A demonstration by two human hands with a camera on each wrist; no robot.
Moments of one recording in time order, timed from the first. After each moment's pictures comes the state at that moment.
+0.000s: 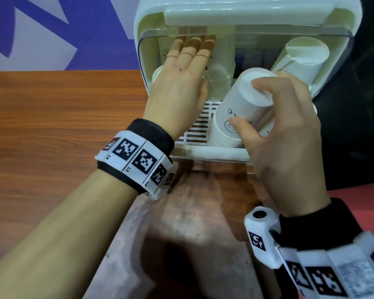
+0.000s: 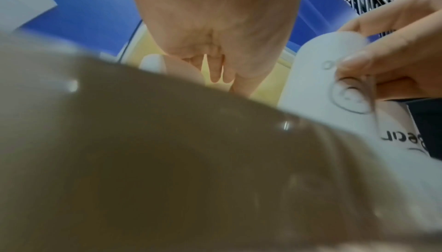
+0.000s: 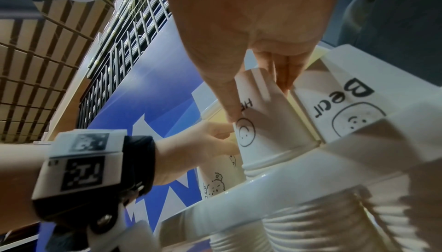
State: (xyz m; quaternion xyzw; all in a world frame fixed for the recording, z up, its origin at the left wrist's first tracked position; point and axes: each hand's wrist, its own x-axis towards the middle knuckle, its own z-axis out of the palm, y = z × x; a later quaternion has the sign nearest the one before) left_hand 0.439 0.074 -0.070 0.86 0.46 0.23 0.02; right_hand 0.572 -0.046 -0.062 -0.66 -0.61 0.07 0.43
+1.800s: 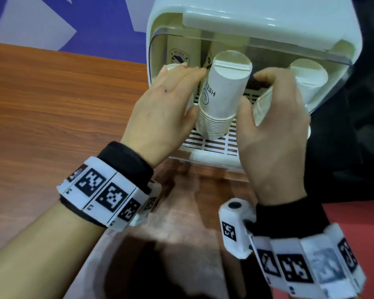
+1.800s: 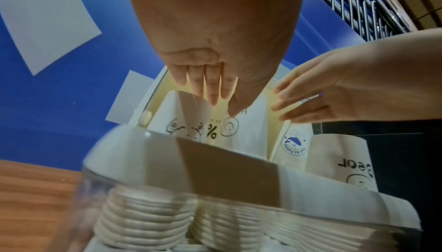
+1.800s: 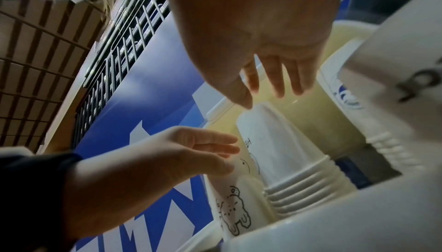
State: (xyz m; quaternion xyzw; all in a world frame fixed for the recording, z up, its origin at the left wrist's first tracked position) left_hand 0.407 0.040 -0.067 0.84 0.46 0.28 0.09; right_hand 0.555 -0.018 -0.043 -0.68 -0.60 0.03 0.43
